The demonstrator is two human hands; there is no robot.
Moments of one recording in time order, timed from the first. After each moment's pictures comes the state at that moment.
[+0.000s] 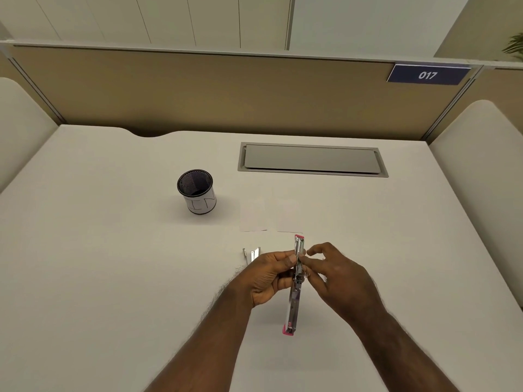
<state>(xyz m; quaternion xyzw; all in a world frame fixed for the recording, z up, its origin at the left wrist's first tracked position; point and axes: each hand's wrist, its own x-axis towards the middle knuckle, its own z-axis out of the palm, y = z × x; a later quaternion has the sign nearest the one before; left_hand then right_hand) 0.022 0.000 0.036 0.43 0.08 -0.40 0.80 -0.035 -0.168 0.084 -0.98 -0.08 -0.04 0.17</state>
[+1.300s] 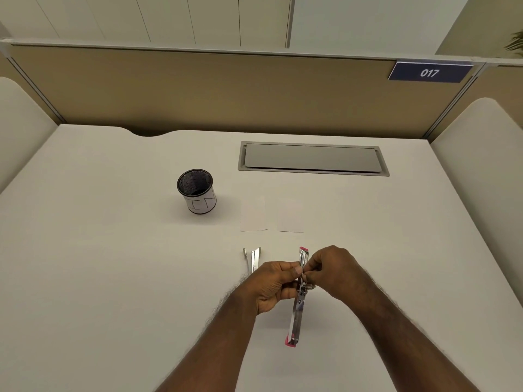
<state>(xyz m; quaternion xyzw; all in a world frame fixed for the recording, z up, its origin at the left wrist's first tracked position) 0.011 -0.008 0.028 0.47 0.10 -0.43 0.77 -0.002 -0.158 0.094 -0.94 0.09 0.21 0.24</state>
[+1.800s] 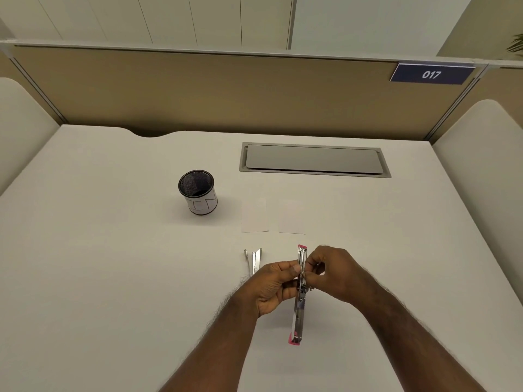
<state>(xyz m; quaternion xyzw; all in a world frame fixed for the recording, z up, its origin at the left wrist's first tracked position) 0.012 -0.007 0.022 0.42 0.13 -0.41 0.80 -0.002 -0.166 0.091 -0.94 -0.01 0.17 0.31</state>
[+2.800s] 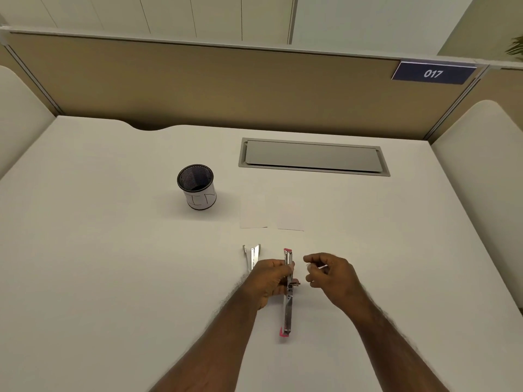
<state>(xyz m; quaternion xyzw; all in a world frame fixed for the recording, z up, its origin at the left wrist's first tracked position) 0.018 -0.011 -0.007 0.60 0.18 -0.35 0.70 -0.017 -0.170 0.032 -0.83 0.17 0.09 0.52</state>
